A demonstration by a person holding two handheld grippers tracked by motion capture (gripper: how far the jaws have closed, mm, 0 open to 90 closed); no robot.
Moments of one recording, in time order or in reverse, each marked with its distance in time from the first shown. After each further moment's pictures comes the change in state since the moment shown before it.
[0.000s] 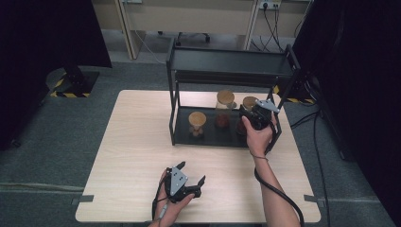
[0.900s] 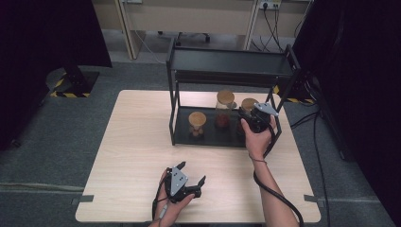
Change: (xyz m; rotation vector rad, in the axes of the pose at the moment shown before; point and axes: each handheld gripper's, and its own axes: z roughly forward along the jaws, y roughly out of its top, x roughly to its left) left arm -0.001 0.000 0.000 -0.003 -0.002 0.001; right arm 0.004 -0.009 -0.005 -0.021 0.006 -0.017
